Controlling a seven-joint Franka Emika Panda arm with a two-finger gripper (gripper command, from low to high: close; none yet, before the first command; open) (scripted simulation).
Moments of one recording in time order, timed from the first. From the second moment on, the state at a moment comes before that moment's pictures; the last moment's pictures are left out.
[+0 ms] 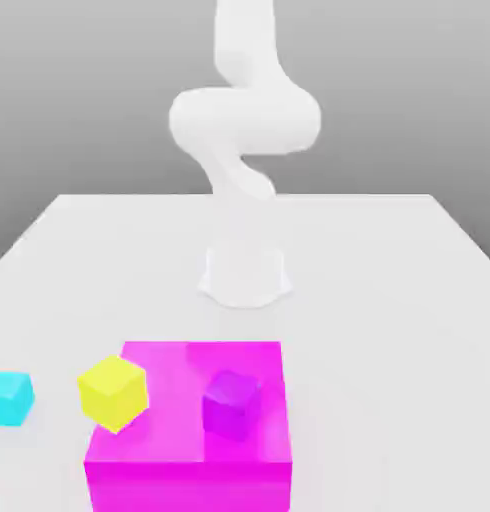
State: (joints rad) arm -0.05 -0.71 0.01 -2.28 -0.01 2.31 0.87
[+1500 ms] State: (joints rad) arm -0.44 0.66 -0.06 -1.95 0.08 2.61 1.70
